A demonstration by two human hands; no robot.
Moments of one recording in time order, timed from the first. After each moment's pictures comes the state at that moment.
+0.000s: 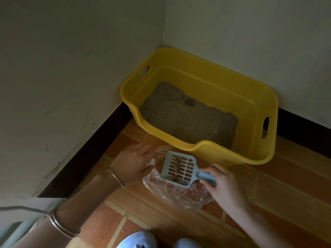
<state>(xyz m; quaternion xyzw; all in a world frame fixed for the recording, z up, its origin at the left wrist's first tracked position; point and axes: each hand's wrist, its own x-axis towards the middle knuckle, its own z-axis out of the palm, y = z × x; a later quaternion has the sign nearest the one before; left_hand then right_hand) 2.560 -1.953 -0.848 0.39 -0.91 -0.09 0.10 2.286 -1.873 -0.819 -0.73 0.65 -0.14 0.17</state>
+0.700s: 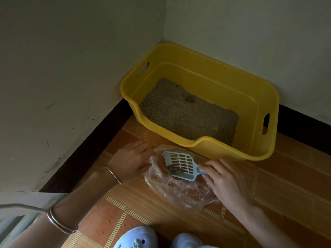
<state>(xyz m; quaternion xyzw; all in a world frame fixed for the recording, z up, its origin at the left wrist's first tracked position) 2.567 -1.949 -0.852 0.37 -0.91 -0.12 0.11 2.280 -1.870 -0.812 -0.83 0.55 -0.11 -0.02</state>
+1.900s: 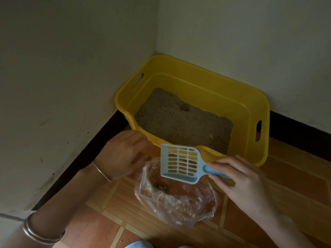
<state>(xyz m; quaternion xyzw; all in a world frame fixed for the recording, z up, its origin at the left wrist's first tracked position) 2.570 -1.978 -0.797 0.37 -0.91 -0.06 0.16 2.263 -1.880 -0.755 -0.82 0.53 -0.22 0.01</state>
